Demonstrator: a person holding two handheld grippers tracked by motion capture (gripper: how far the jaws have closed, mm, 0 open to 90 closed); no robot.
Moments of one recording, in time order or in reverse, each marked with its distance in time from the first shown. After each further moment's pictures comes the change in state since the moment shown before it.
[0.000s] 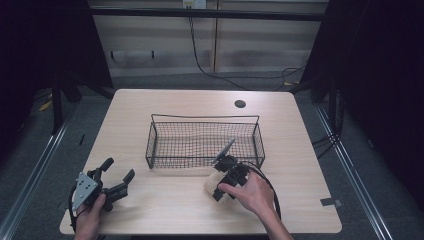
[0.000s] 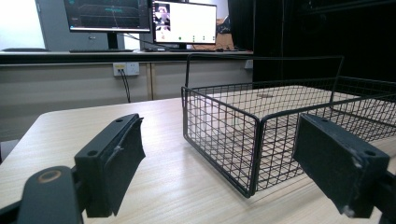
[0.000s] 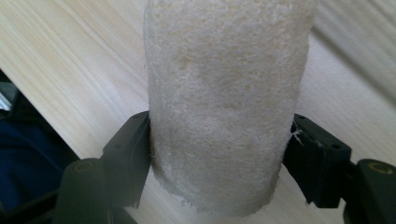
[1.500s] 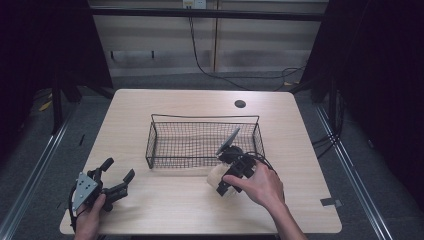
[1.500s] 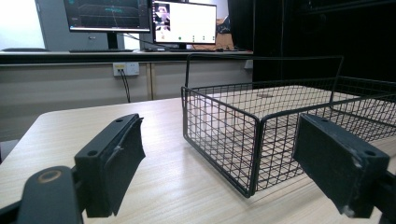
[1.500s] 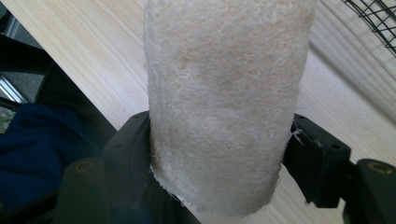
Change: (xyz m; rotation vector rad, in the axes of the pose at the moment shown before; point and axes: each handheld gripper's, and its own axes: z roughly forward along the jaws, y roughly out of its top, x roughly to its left) left arm 0.000 0.000 0.000 0.000 0.000 0.000; right arm 0.006 0.000 -0.049 0.019 0.023 -0.008
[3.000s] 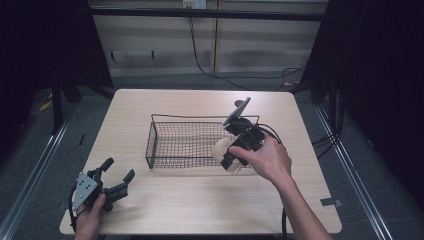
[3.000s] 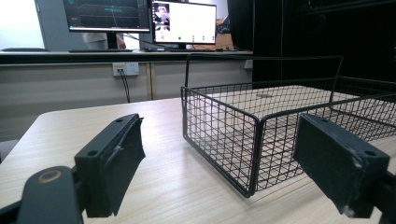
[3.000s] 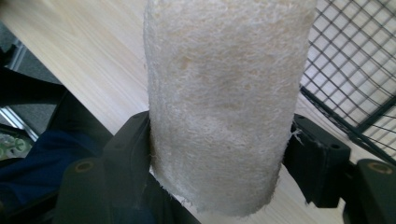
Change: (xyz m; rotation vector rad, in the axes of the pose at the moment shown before) left arm 0.000 0.000 0.000 0.000 -0.002 0.000; right arm -0.013 0.026 -0.071 -0.067 -0.041 0.067
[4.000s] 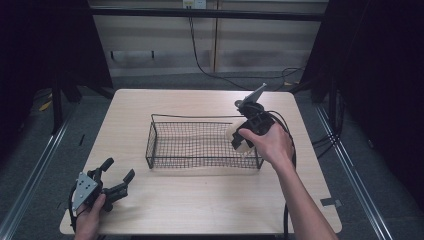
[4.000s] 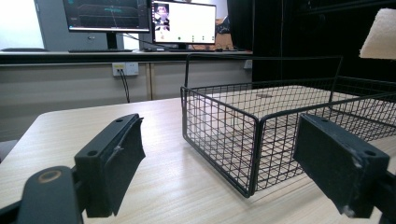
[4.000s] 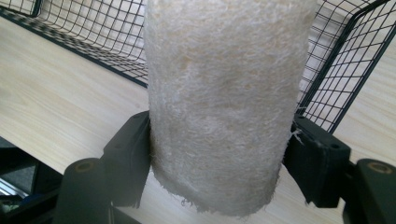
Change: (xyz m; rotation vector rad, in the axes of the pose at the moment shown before) left arm 0.000 0.000 0.000 0.000 -0.002 0.000; right arm -0.048 0.015 -0.010 -0.070 -0.103 0.235
